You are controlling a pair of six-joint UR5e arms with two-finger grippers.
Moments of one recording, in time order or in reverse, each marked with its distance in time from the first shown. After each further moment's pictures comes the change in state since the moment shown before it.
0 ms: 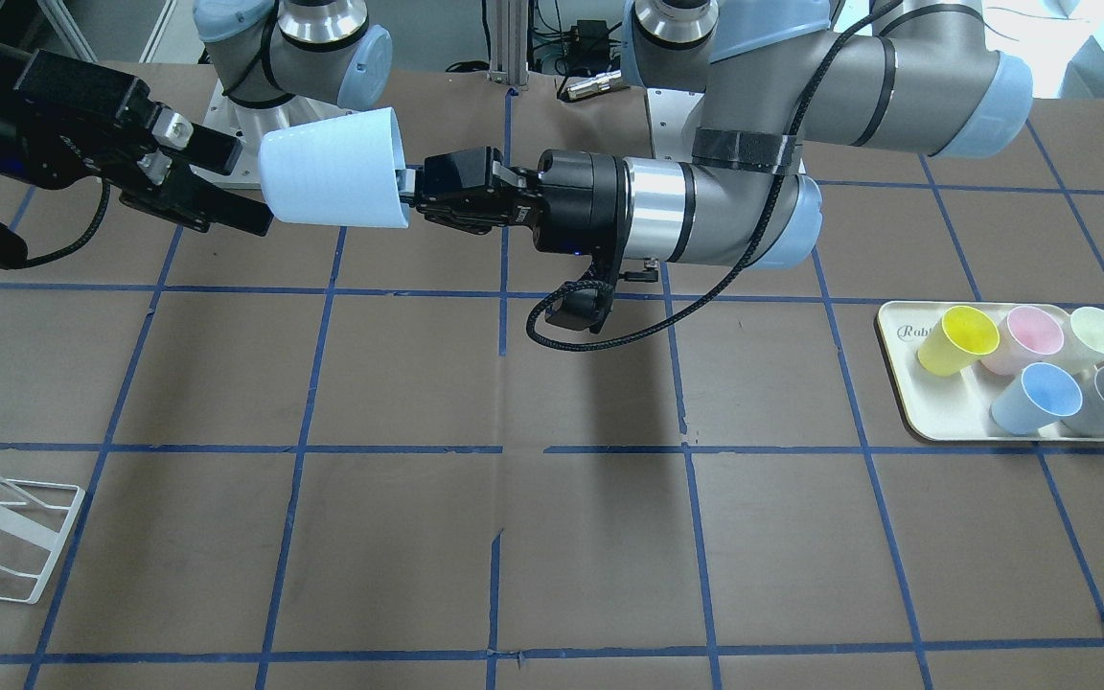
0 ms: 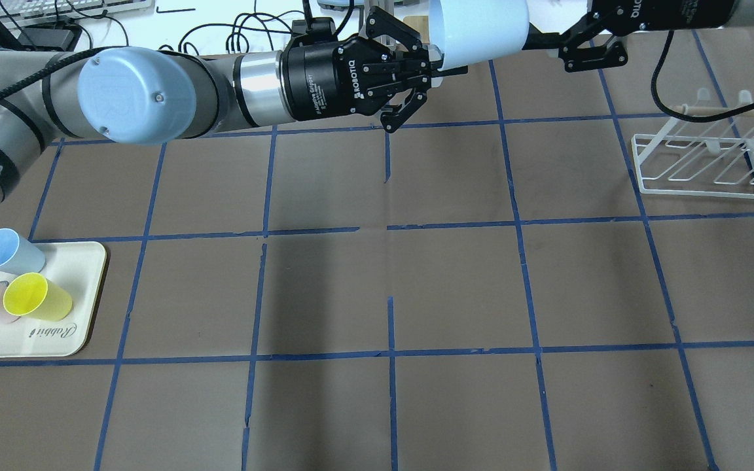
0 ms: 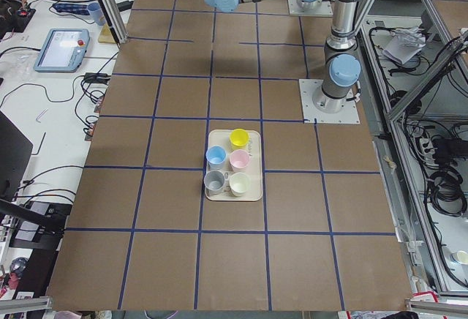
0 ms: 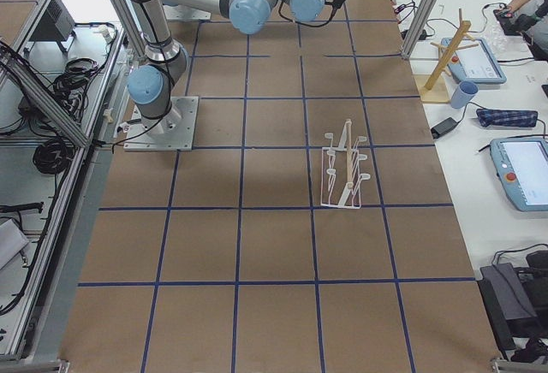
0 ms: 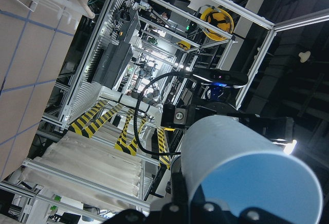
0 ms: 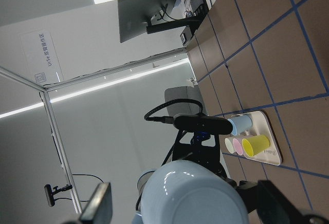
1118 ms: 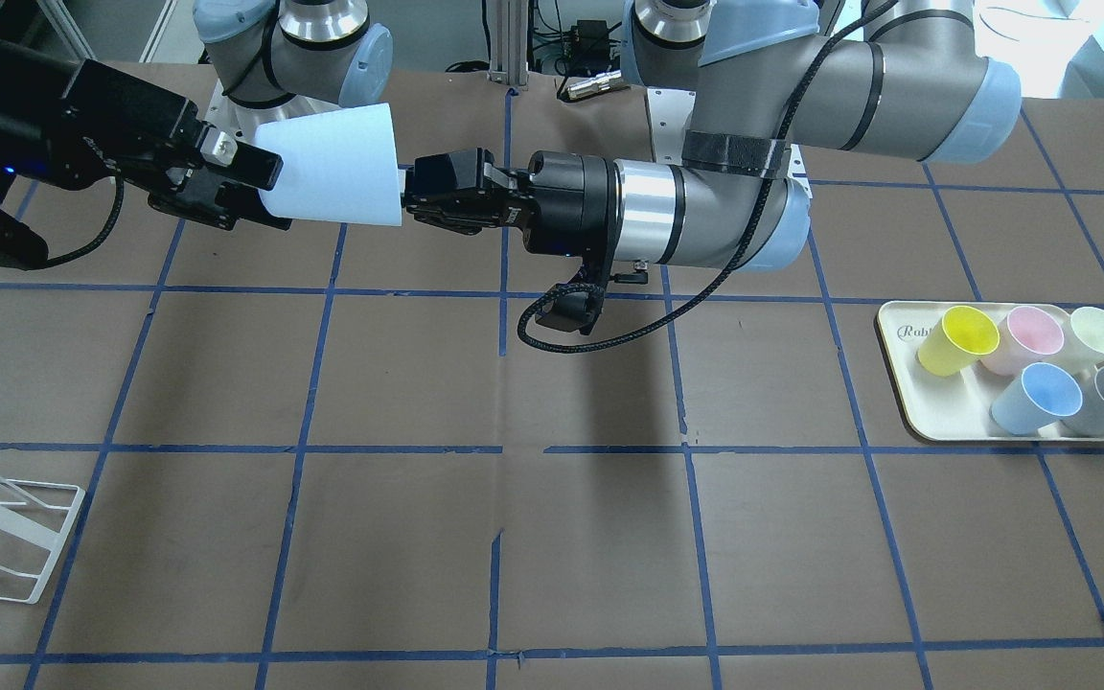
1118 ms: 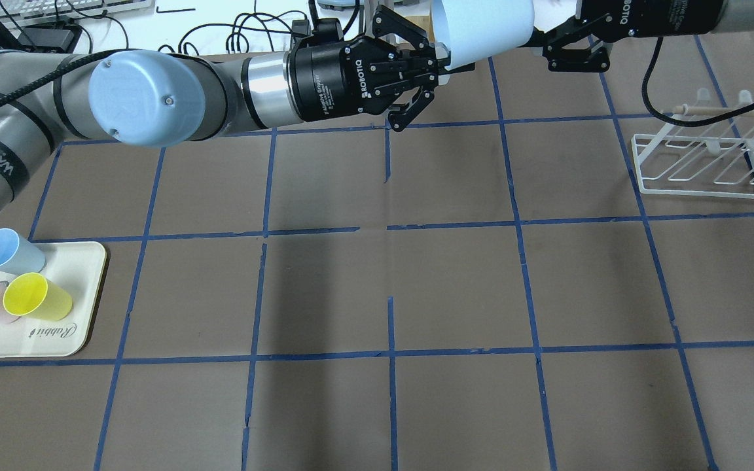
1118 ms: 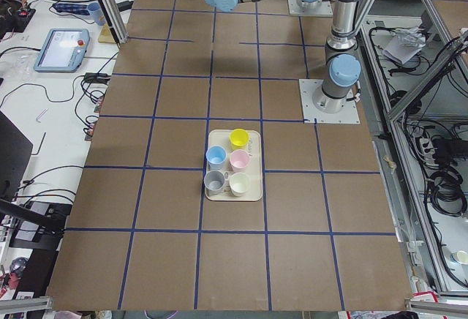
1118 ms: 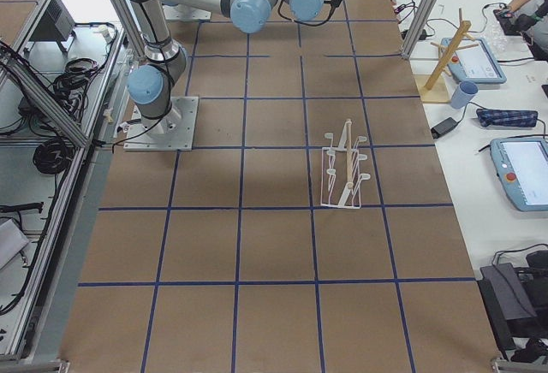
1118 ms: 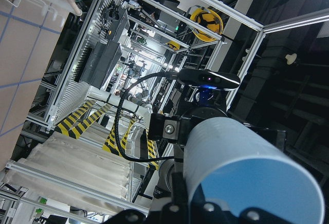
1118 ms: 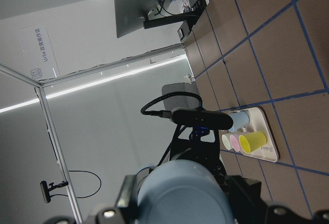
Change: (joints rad) left arm -0.009 -0.009 0.000 0.002 -0.016 0.001; right arm 0.010 -0.005 0.005 -0.006 -0.004 -0.002
